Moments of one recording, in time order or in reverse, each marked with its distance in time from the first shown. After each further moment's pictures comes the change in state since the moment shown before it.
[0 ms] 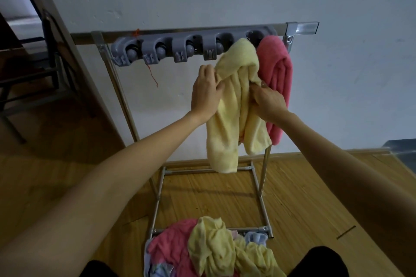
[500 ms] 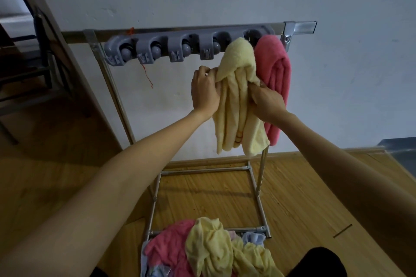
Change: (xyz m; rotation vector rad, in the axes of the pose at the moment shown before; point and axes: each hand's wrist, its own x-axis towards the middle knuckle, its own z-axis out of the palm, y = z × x) left_hand 0.007 -0.011 0.027 0.062 0.049 -0.059; right_hand 0.001 0.004 0.002 0.021 0.005 -0.006
